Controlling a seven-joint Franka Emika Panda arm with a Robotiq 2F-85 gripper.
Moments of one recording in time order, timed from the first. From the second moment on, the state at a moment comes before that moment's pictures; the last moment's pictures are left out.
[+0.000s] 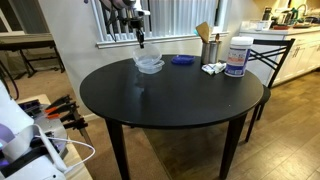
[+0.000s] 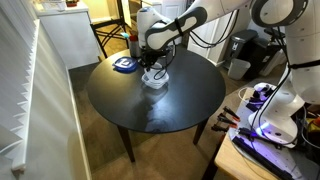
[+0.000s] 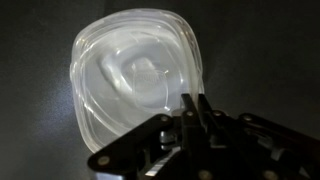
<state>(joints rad) 0.26 0.59 0.00 -1.54 -0.12 2.20 0.78</state>
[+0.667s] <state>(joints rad) 0.29 0.59 -0.04 -1.55 -0.17 2.20 0.82</state>
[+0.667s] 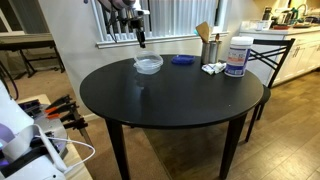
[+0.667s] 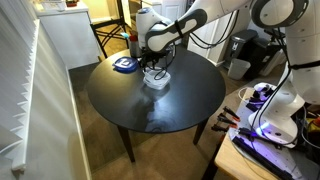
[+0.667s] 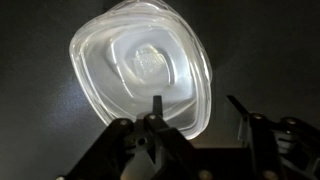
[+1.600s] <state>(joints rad) 0.34 0.16 -0.01 -2.03 -0.38 2.22 0.82</state>
